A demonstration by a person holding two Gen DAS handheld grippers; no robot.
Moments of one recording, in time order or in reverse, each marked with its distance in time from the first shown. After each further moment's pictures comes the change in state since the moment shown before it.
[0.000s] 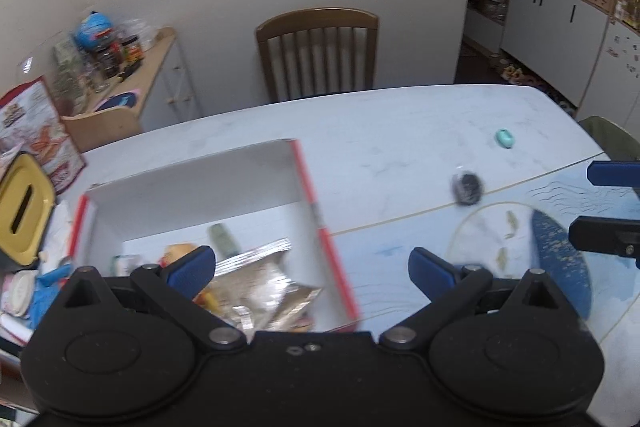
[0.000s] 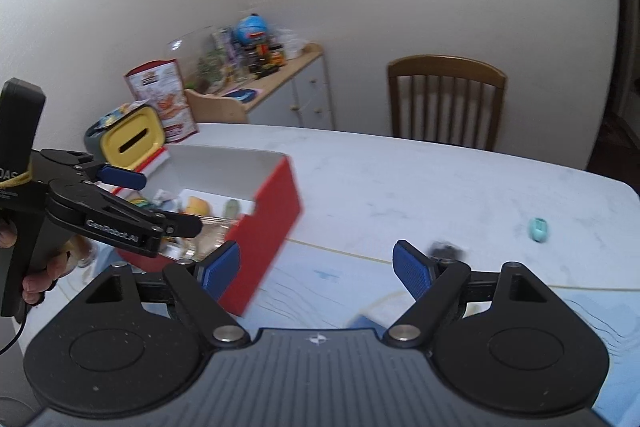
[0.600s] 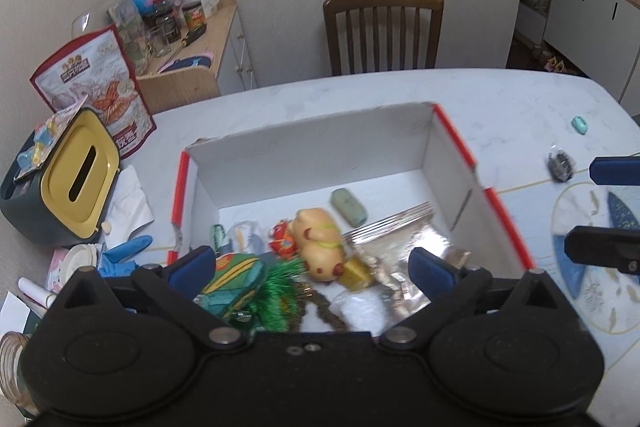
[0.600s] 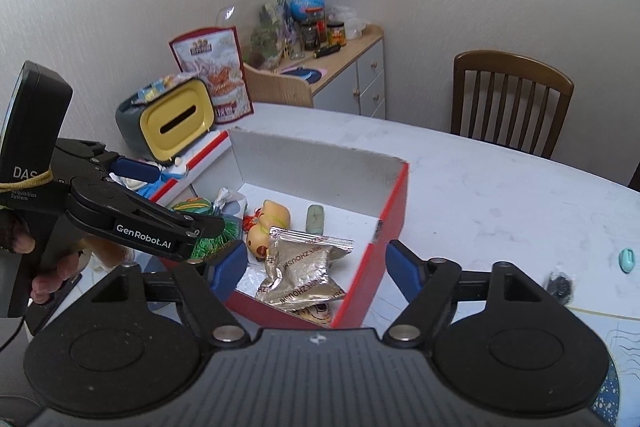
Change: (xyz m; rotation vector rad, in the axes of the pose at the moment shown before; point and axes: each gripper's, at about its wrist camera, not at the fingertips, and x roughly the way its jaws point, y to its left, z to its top) left arm 0.005 0.122 -0.025 -0.042 0.054 0.104; right arm 0.081 0.124 0.028 -0.075 0.058 0.086
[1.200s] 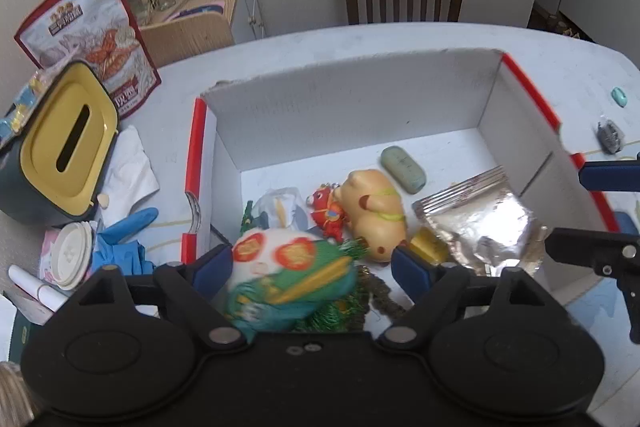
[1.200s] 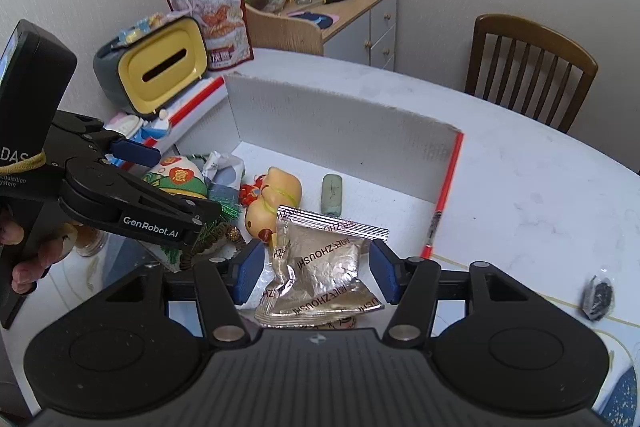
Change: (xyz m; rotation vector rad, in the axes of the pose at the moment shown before) left arm 0.062 0.042 -0.008 0.001 0.122 0.020; right arm 0.092 0.037 0.009 -0.050 0.155 -0.034
